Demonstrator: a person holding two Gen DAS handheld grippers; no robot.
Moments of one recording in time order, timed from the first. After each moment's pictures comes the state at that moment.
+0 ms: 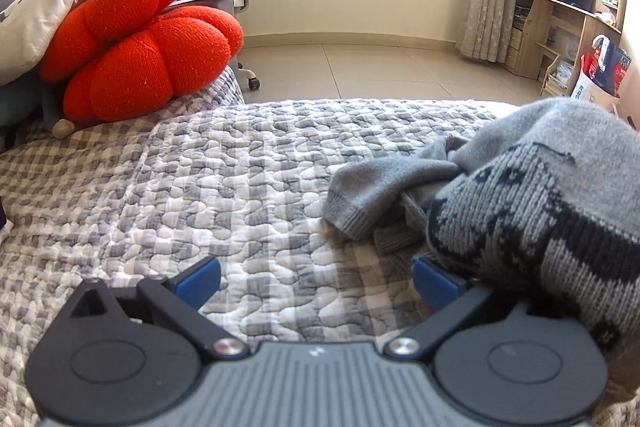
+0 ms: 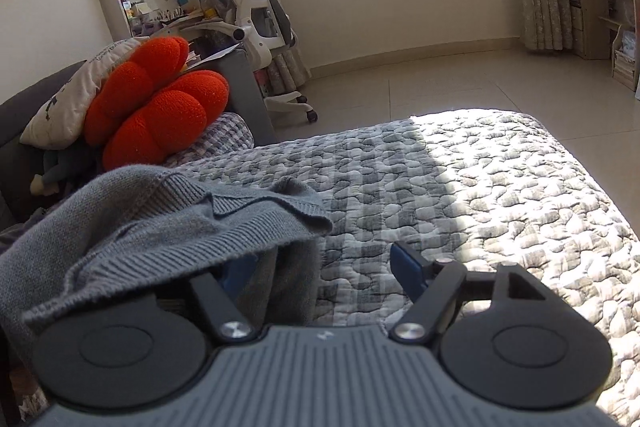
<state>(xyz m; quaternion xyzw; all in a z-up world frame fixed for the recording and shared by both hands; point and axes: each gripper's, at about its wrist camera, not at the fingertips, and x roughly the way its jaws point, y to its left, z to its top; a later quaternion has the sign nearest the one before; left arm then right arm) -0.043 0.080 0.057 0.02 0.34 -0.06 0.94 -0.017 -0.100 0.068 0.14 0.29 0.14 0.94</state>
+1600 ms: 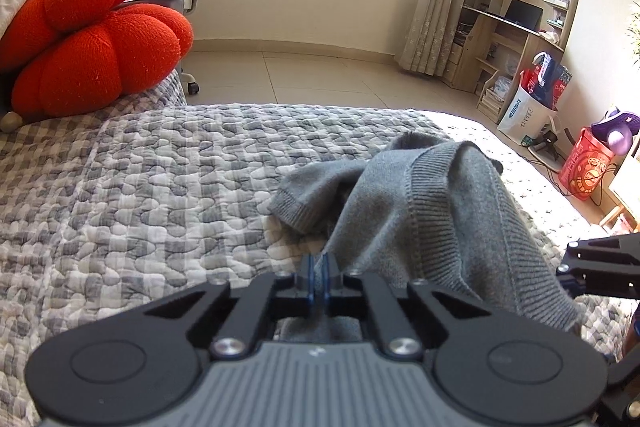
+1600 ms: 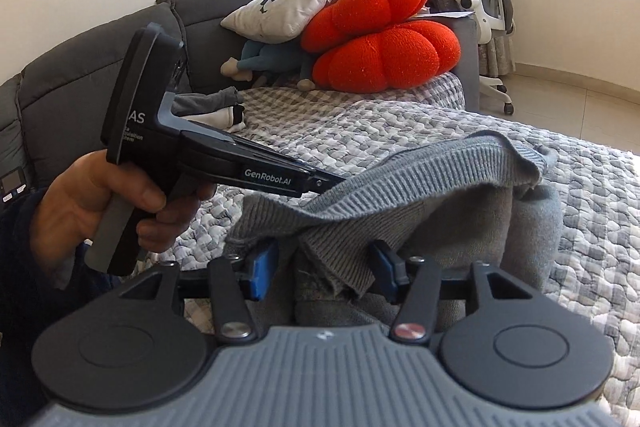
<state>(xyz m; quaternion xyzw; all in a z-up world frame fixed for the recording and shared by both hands) -0.050 0.092 0.047 -0.03 0.33 -0.16 0.93 -0.069 -0.013 0.073 -0.01 0.27 0.41 0.87</state>
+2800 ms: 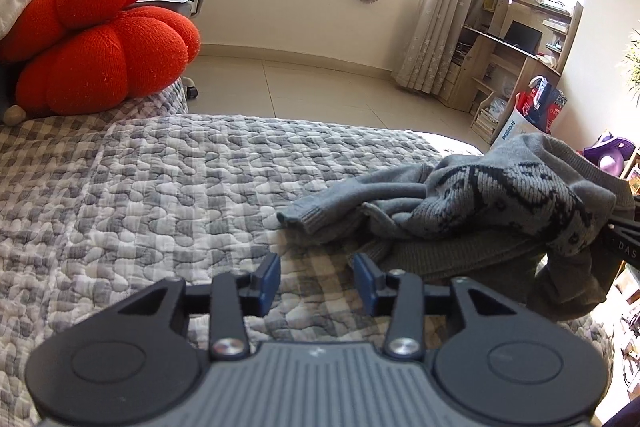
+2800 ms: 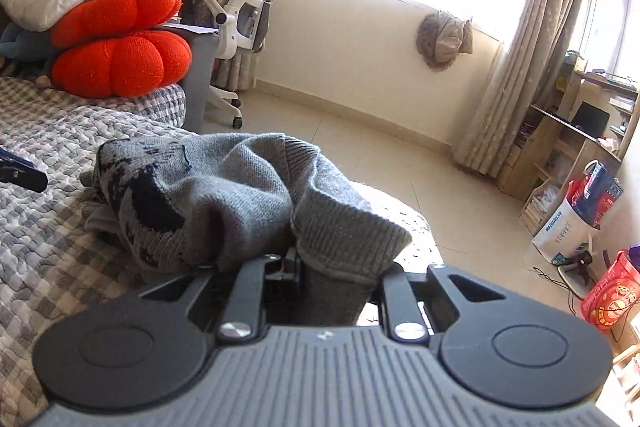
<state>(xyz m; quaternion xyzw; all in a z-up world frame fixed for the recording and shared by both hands) -0.045 0.105 0.056 -0.06 0.33 -0.17 0.93 -0.080 -0.075 0.103 -0.14 0.22 -0.01 0.97</state>
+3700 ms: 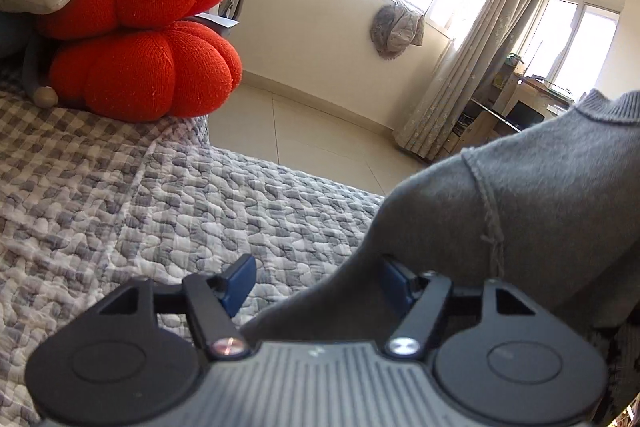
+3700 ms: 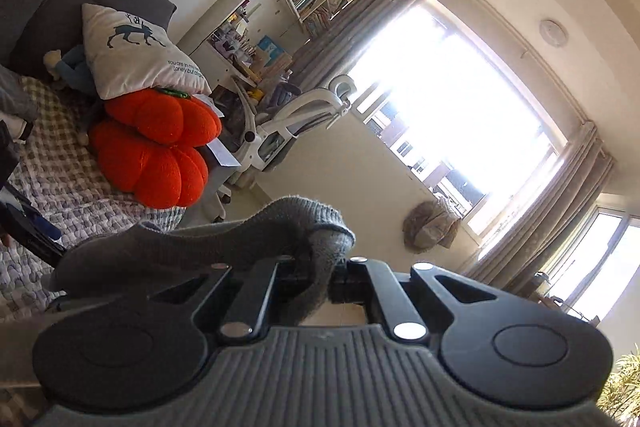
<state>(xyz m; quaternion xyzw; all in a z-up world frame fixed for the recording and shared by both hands) -0.034 0.176 0.069 -0.18 0.29 -0.18 0.92 -0.122 0.005 0.269 -0.36 0.08 0.05 0.93</state>
